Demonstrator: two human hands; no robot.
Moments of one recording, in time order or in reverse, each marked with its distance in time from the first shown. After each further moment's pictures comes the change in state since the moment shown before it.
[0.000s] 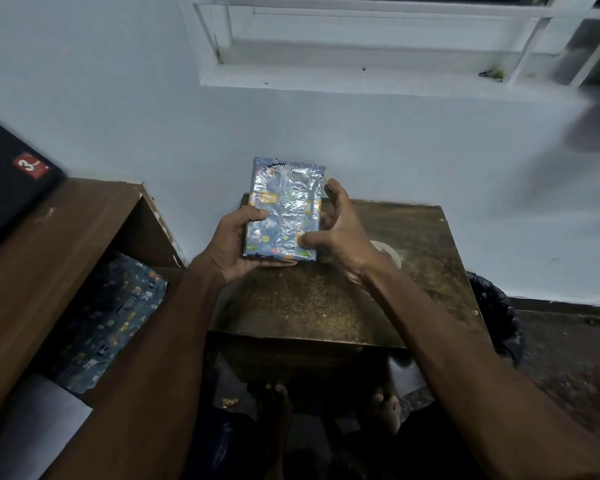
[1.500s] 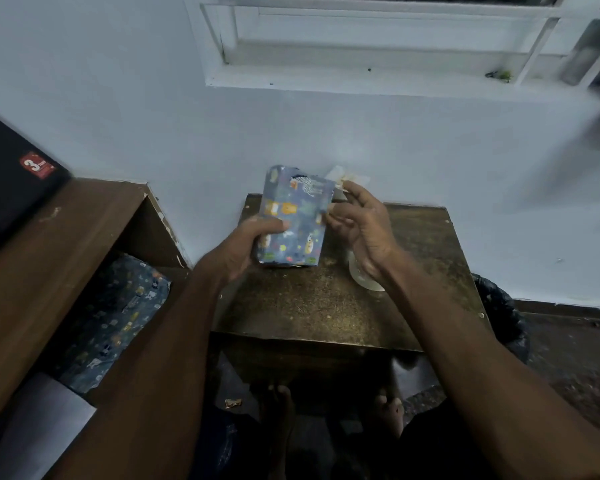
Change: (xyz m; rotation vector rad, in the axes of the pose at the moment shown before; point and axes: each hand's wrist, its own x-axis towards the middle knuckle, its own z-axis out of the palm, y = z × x) left_hand 0.007 -0.001 -0.001 0.221 -0.024 0.056; right_hand 0.027 0.013 -0.028 0.284 0.191 -0.039
